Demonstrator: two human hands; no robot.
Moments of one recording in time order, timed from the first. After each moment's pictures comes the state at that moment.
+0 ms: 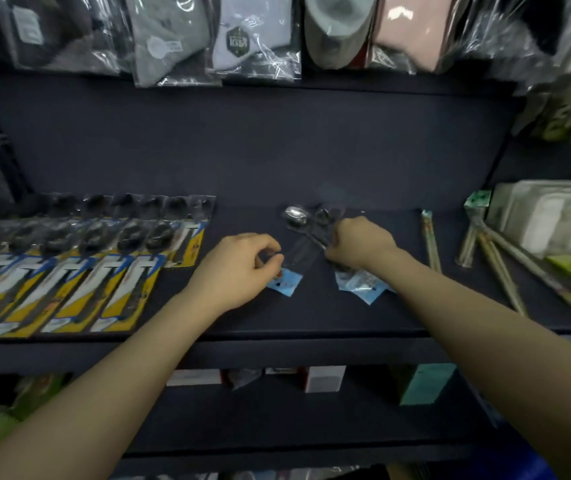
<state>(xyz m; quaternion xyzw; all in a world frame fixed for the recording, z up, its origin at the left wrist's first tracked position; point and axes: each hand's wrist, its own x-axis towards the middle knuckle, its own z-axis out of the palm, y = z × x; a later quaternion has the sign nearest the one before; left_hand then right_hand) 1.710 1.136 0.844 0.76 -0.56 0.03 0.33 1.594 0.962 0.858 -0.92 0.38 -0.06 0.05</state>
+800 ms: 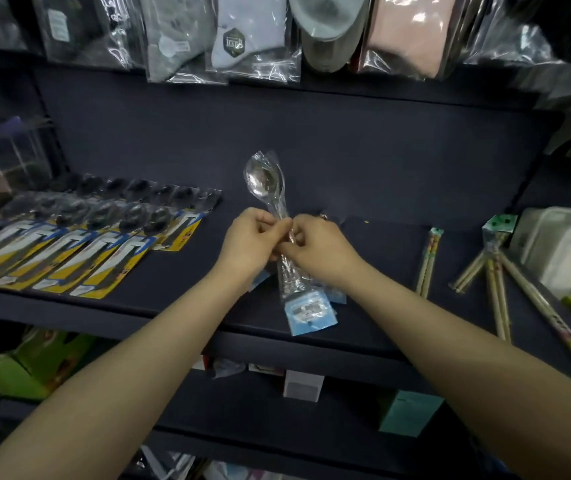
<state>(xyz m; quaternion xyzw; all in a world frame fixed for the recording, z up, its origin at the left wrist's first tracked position) 1.665 1.074 0.850 0.71 -0.31 -0.09 0.62 1.585 0.982 0.862 -0.93 0.15 -0.20 0.27</state>
